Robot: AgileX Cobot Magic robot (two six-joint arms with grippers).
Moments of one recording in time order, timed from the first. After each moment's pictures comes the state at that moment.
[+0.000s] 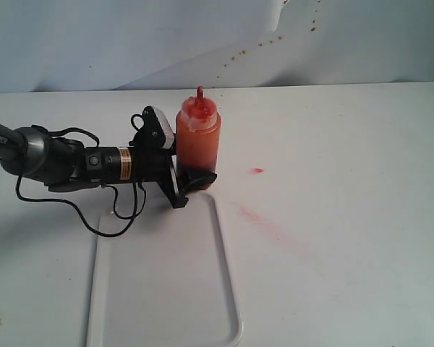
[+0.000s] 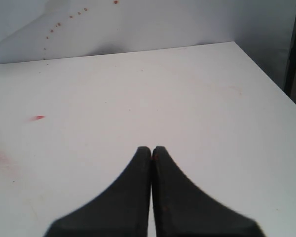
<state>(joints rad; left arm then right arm) -0.24 2.34 -1.26 1.18 -0.86 -0.43 -0.05 0.00 0.00 0.05 0.36 0.01</state>
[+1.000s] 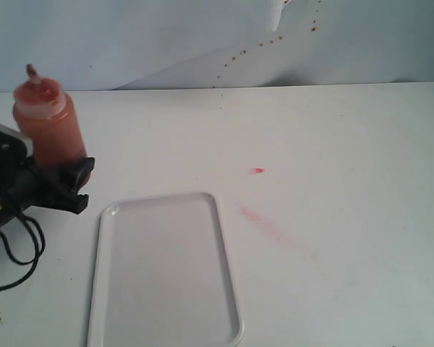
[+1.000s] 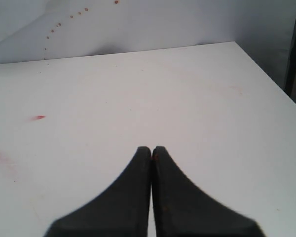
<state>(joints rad) -0.06 1.81 -0.43 0.29 -1.01 0.07 -0.05 0.00 0.00 0.05 0.36 0.01</state>
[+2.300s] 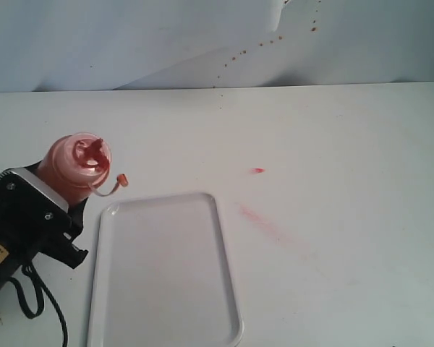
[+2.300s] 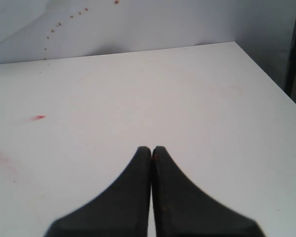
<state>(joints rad) -0.41 1.77 -0.24 -0.30 -1.16 0.81 -0.05 0.00 0.00 0.05 0.36 0.01</state>
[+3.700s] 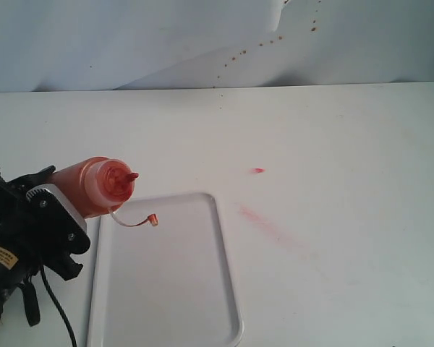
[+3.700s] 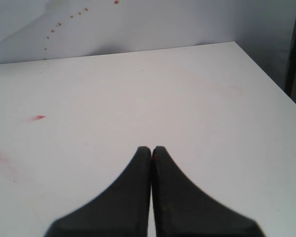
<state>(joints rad) -0.49 1.80 -0.24 -0.41 -1.16 1.09 -0.05 0.00 0.00 0.05 0.36 0.01</state>
